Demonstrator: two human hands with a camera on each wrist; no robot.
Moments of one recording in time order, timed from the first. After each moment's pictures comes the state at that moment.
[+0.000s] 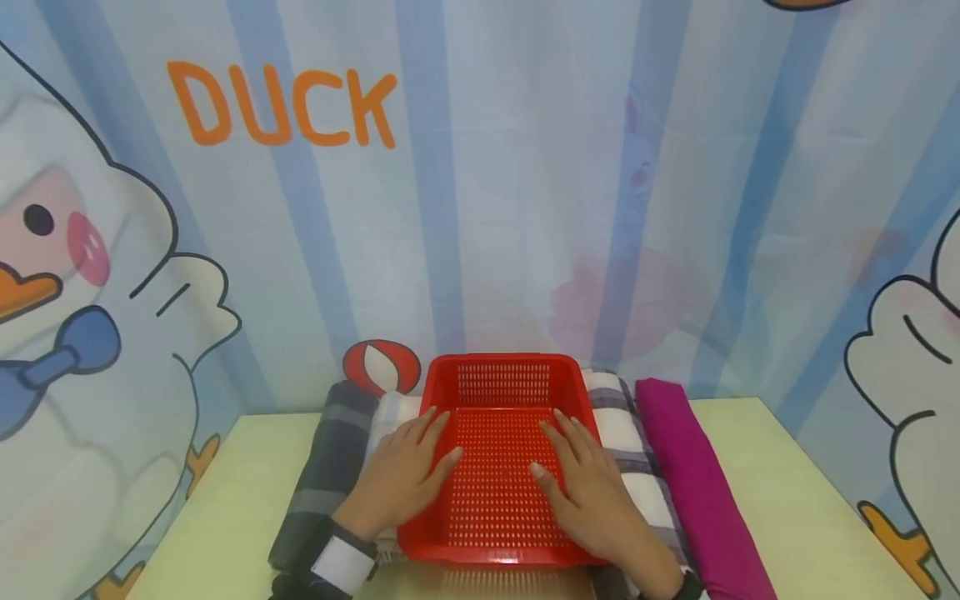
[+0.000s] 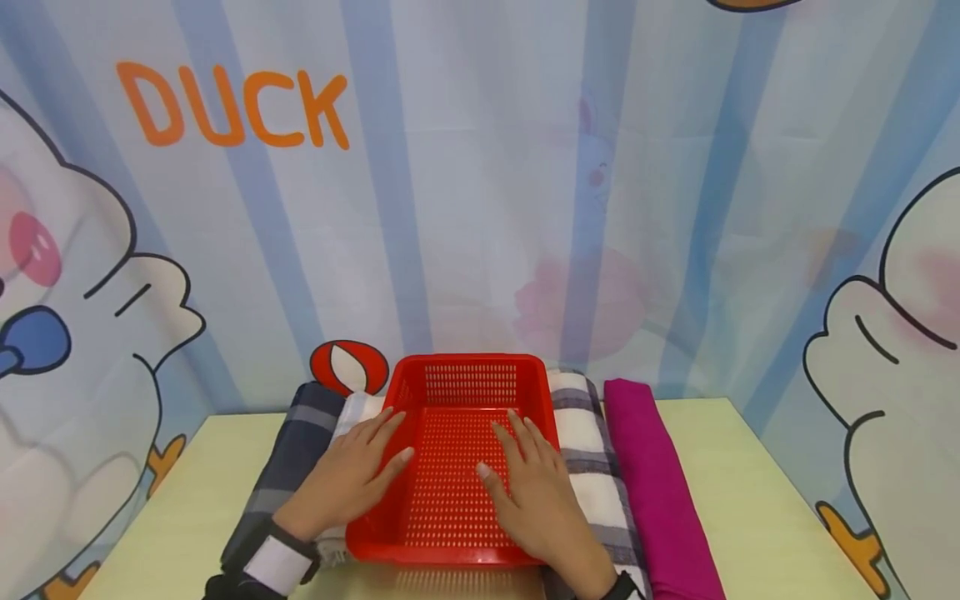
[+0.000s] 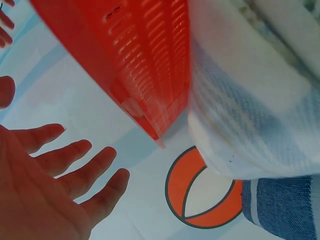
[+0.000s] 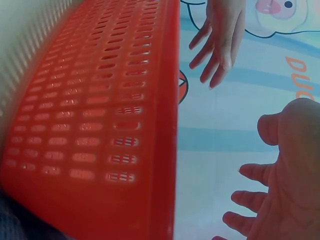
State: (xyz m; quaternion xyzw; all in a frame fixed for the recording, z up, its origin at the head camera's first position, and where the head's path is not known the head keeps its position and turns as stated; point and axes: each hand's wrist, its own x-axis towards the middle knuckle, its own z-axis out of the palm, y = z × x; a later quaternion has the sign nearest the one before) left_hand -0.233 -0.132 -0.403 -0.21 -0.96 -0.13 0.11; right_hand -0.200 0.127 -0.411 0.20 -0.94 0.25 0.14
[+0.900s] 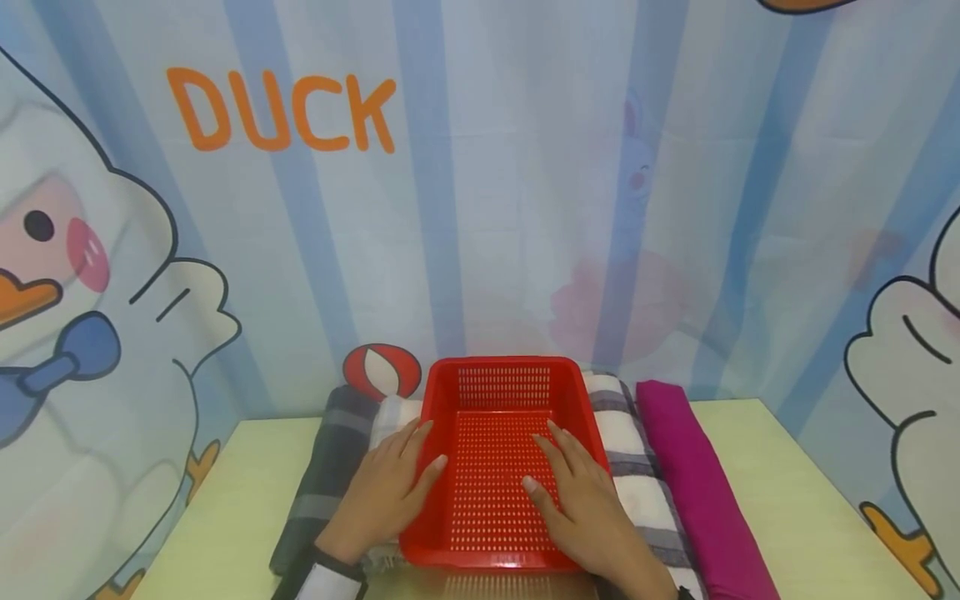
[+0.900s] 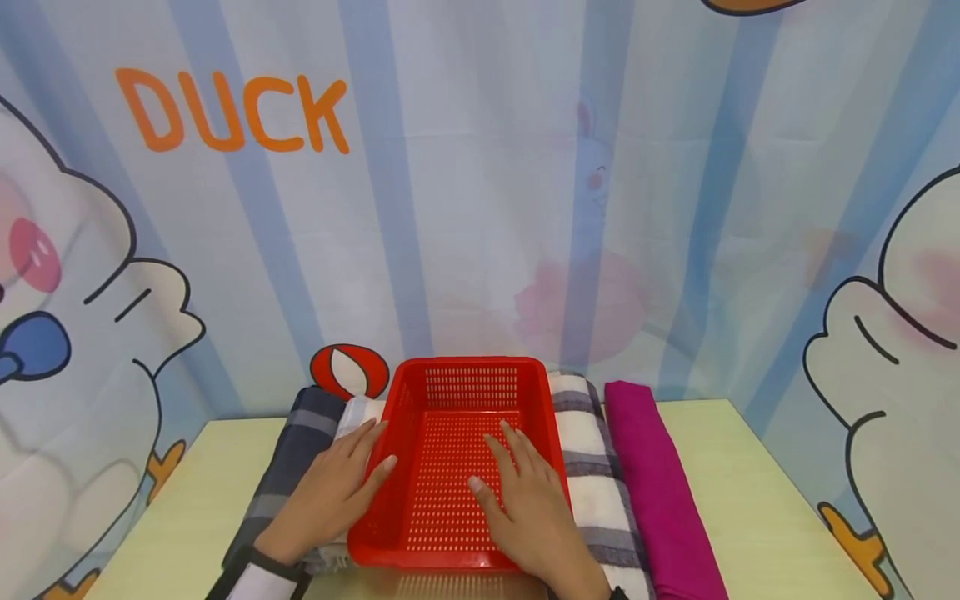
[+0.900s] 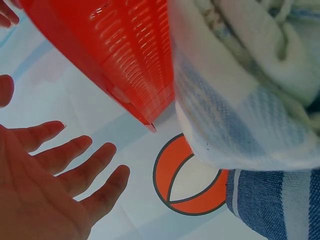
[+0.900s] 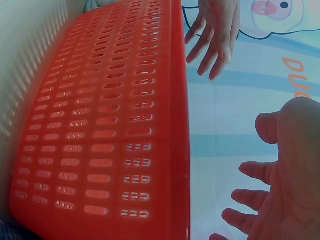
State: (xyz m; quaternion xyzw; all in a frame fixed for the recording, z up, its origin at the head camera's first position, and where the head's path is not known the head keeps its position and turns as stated) left_hand -0.225 -0.149 -0.413 -0.19 -0.95 -0.20 0.15; right_hand -0.192 0.118 -0.416 0.20 -0.93 0.27 0.14
